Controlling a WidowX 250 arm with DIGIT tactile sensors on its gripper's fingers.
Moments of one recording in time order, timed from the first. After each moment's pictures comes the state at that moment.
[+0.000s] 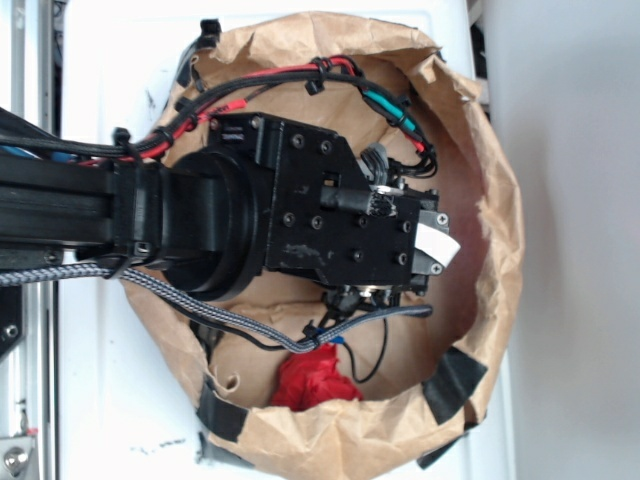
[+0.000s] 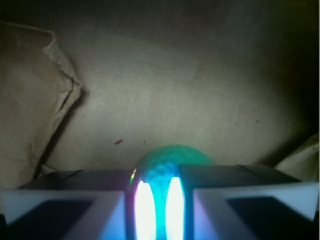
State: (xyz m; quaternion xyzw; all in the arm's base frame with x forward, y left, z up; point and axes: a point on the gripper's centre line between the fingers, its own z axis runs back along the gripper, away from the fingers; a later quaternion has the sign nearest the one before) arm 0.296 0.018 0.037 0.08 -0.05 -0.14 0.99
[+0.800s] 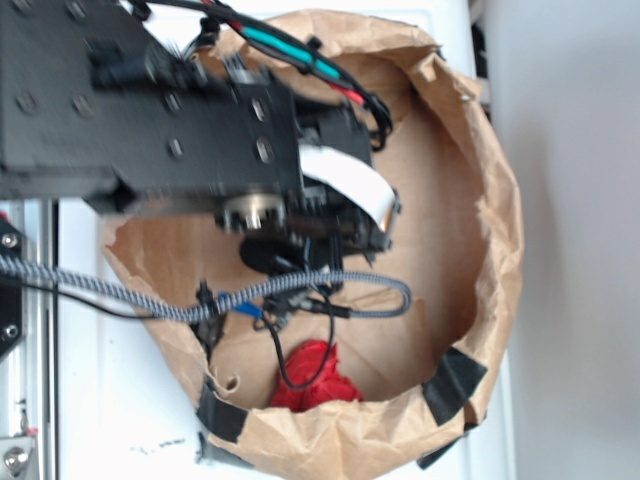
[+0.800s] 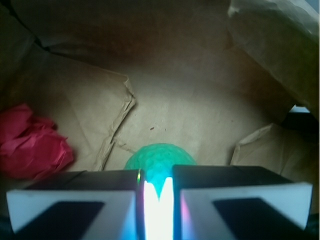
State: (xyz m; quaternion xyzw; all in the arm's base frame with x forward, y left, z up) arm 0.271 0.021 0.104 0.01 -0.12 -0.16 0.98
